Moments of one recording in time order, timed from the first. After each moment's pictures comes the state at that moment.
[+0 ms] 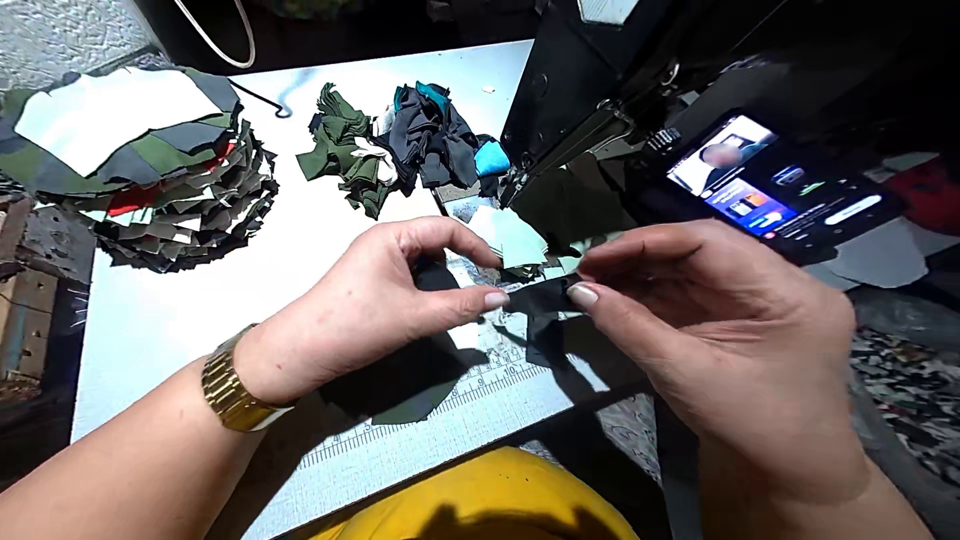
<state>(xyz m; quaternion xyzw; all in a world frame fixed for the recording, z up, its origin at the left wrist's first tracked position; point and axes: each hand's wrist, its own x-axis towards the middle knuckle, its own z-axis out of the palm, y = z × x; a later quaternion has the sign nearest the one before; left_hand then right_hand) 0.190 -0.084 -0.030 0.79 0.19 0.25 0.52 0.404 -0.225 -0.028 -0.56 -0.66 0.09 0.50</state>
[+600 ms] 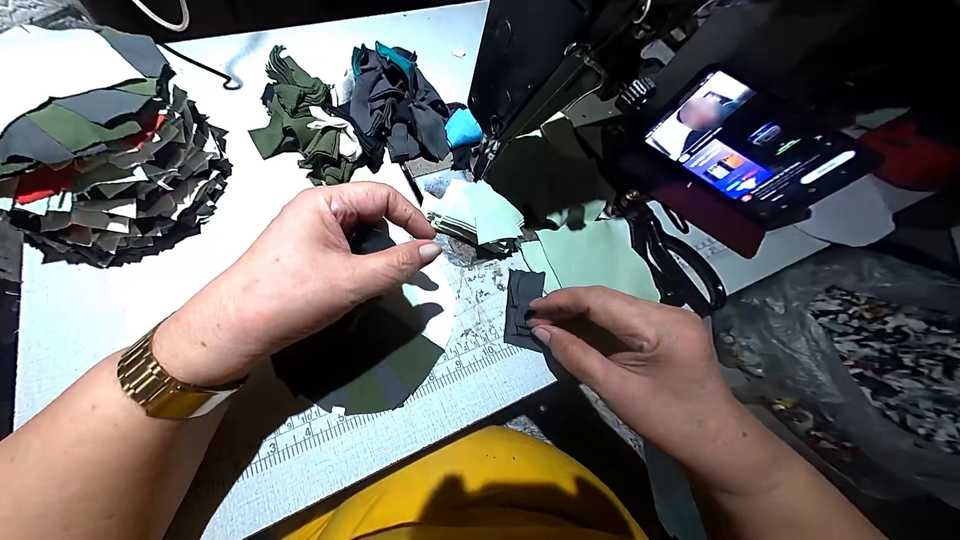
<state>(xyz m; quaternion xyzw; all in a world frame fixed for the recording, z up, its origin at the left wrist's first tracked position) 0.183 -0.070 -0.037 0.82 0.22 0.25 0.47 0.419 -0.259 -0.077 -0.63 -0.66 0.09 0.39</state>
